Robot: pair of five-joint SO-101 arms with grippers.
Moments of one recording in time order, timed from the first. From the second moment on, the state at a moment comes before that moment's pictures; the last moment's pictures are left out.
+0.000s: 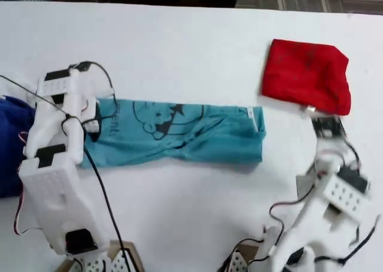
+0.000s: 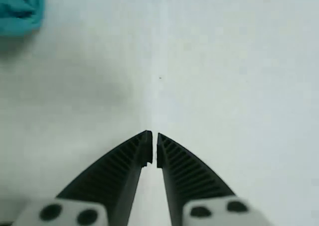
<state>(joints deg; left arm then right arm) -21.0 33.6 -5.3 81.1 -3.6 36.0 -42.0 62.2 63.8 40.1</state>
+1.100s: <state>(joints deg) 16.0 8.9 -16.5 101.2 -2.9 39.7 -63.8 88.8 43.9 37.8</state>
